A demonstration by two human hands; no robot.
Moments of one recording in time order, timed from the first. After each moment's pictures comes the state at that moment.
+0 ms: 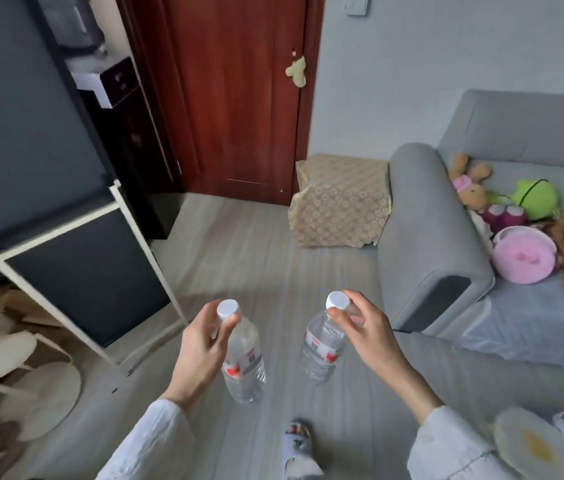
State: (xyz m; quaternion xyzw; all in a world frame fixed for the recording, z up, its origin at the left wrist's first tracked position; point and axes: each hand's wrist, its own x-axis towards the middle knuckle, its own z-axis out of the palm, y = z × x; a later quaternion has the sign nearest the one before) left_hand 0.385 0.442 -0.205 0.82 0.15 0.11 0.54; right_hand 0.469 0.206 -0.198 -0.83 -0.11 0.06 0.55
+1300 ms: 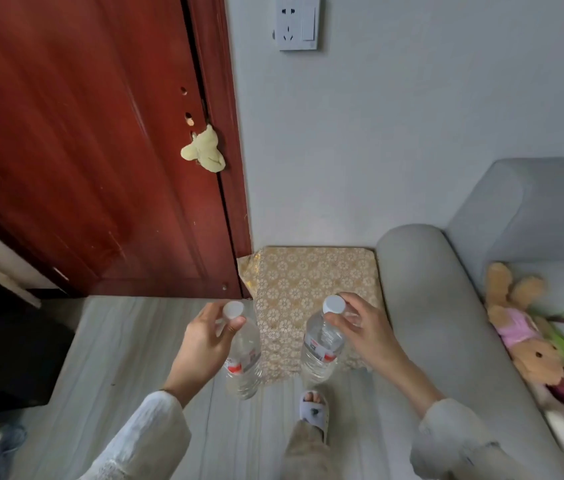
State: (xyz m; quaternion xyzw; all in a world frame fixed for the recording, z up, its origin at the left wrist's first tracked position) left_hand 1.270 0.454 -0.207 0.87 0.09 0.02 0.49; right_hand 1.312 0.203 -0.215 -0.85 -0.08 0.06 0.52
